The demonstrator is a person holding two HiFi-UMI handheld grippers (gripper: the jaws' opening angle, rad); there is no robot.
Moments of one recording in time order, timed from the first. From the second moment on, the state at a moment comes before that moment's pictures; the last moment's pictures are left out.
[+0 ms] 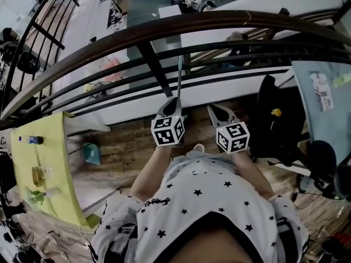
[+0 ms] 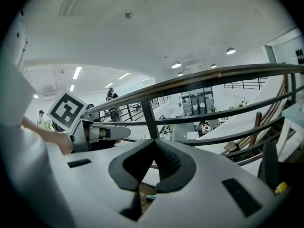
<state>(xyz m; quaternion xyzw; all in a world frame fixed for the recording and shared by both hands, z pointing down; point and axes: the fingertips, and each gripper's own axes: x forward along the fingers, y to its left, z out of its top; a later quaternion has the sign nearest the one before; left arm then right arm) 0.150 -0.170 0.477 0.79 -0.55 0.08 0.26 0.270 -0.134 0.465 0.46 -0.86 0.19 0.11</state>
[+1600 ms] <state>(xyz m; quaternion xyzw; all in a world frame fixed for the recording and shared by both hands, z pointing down) 0.145 -0.126 0.469 0.82 -0.49 0.10 0.28 0.258 -0.119 0.466 0.46 -0.86 0.18 0.12</state>
